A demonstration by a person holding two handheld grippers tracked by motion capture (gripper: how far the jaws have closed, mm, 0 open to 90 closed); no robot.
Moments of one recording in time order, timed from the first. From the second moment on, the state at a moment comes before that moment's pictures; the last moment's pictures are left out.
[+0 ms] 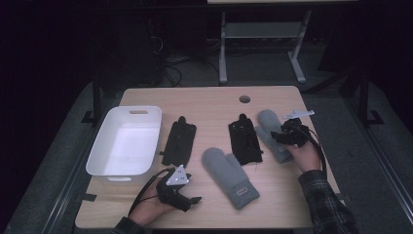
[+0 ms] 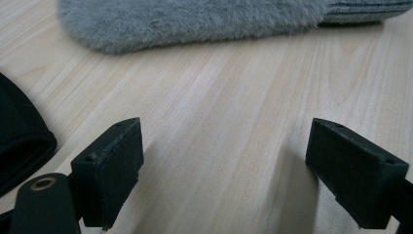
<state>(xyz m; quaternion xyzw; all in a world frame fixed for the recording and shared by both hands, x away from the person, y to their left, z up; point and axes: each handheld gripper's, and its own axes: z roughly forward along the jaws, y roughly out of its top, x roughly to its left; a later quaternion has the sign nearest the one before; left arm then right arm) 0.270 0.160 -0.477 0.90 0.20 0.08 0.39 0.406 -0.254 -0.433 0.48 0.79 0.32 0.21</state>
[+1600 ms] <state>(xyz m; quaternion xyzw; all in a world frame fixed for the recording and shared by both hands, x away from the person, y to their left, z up) 0.271 0.160 -0.477 0.90 0.20 0.08 0.38 0.399 -0.276 -0.441 0.47 0.79 0.34 0.18</state>
